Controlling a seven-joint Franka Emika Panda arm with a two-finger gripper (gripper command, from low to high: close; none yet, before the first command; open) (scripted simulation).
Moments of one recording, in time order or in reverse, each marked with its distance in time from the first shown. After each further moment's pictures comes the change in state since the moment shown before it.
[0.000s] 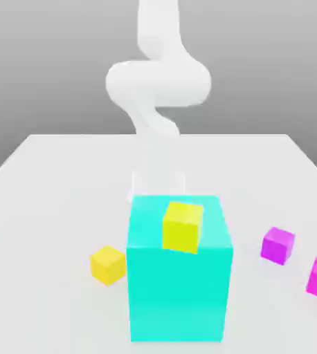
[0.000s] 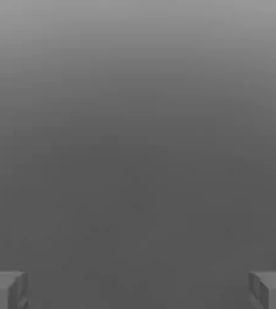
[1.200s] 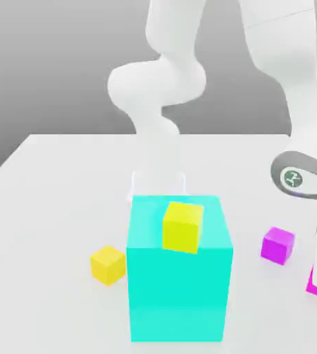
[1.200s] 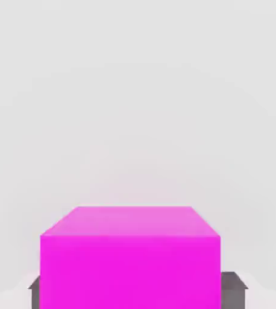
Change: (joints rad) arm 0.464 1.132 0.195 -0.113 -0.298 0.493 -0.019
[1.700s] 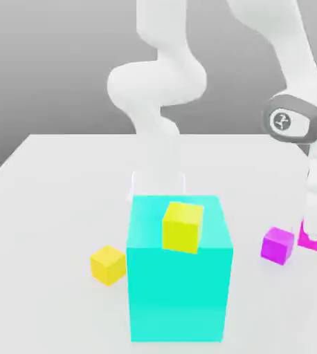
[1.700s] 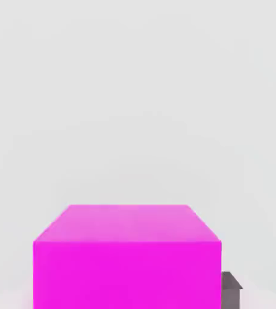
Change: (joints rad) arm -0.026 -0.449 0.130 -0.268 0.275 -0.162 -0.208
